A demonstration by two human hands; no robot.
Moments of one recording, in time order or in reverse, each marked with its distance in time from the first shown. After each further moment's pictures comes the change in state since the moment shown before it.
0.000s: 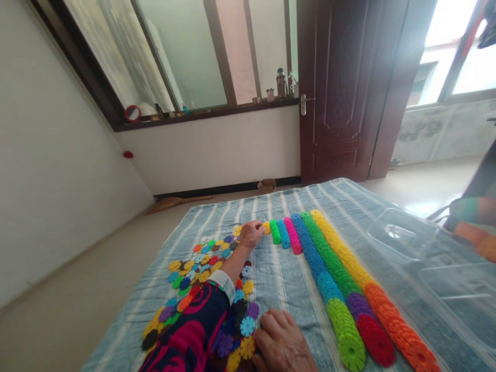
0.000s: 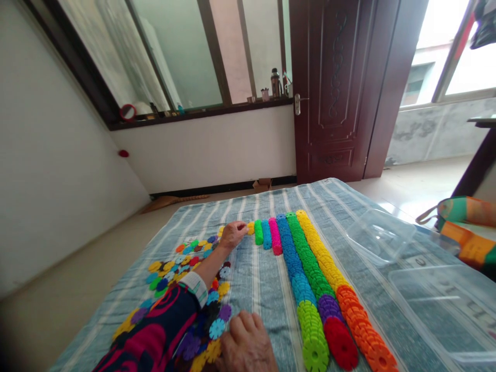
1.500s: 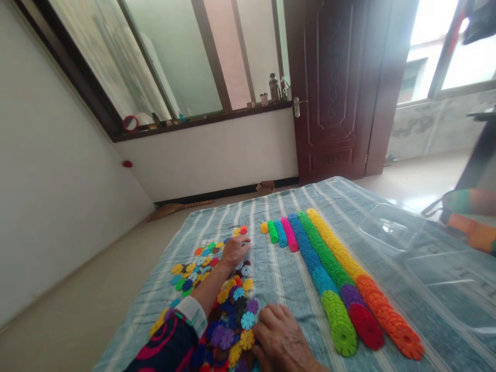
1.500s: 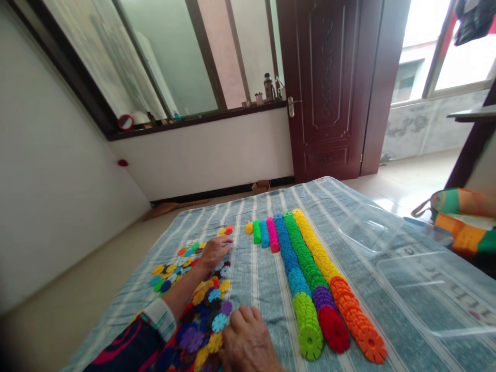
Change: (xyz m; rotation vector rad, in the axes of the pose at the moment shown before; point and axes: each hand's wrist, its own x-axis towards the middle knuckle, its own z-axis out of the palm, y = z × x) left_hand -0.052 -0.010 -0.051 0.108 -0.065 0.022; right_hand 0.010 -0.009 -0.016 0.031 -0.050 0.081
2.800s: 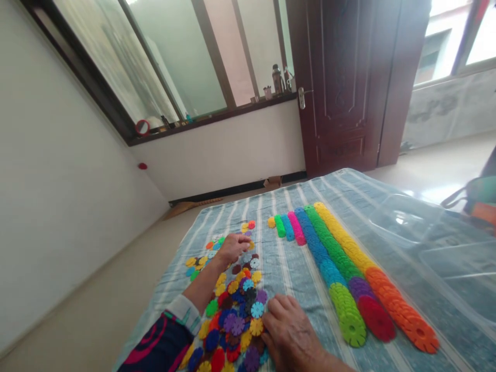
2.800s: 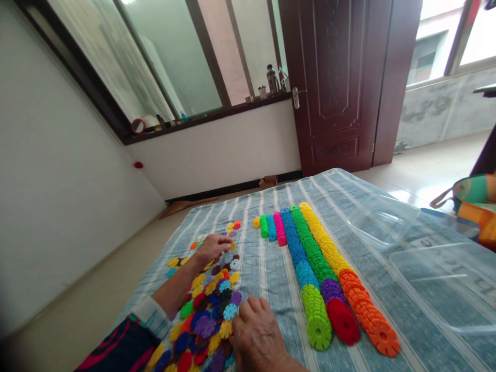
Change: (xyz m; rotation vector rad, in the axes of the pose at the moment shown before) left_hand -0.017 -0.005 -0.031 -0.236 -0.166 -0.238; right_hand 0.007 -0.010 -0.021 0.030 -0.007 -0.003
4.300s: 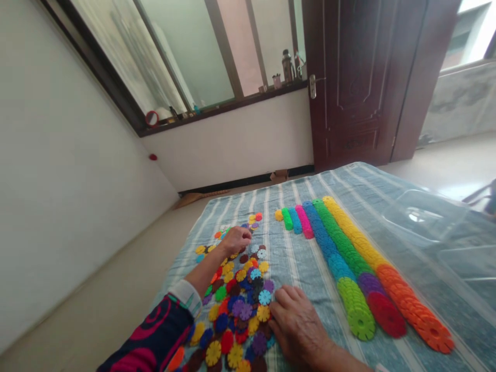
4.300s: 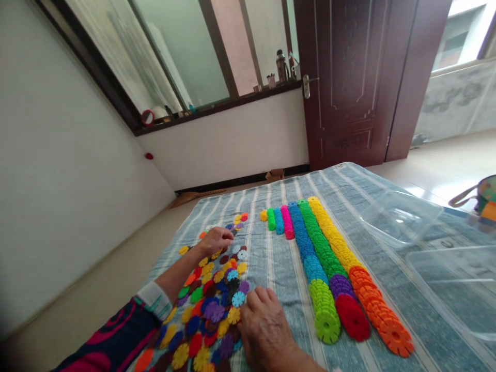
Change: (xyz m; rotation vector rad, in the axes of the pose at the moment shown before) left_hand -0.004 -0.005 -0.020 0.256 -0.112 0.153; right_hand -0.003 -0.003 -0.009 0.044 -0.038 0.044
